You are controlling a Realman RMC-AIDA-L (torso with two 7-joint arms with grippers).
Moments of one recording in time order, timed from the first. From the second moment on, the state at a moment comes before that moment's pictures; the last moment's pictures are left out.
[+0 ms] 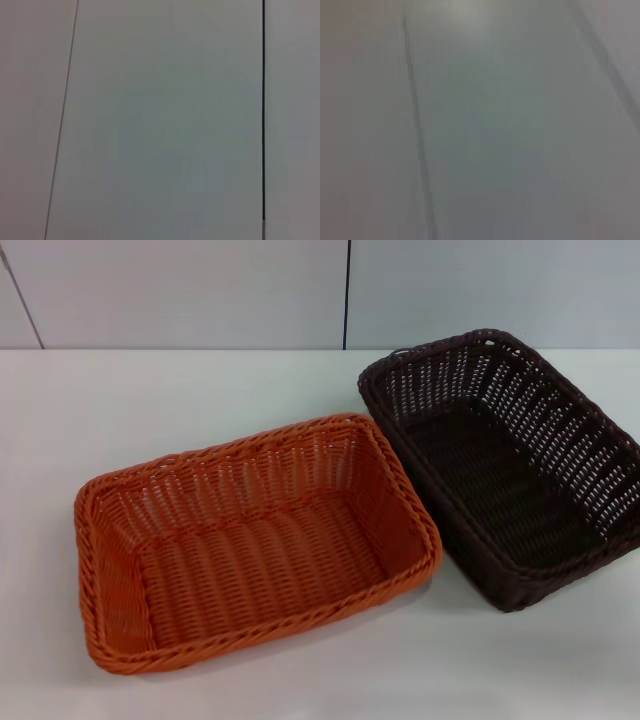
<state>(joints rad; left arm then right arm) -0.14 -2.07 -1.25 -0.23 2.41 1.40 -0.13 0.31 2.04 -1.08 -0.31 -0.49 -1.58 0.71</state>
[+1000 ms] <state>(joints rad) -0.19 -2.07 -1.27 -0.22 2.40 1.27 -0.13 0.43 2.03 -0.94 -1.41 -1.97 -1.33 2.23</state>
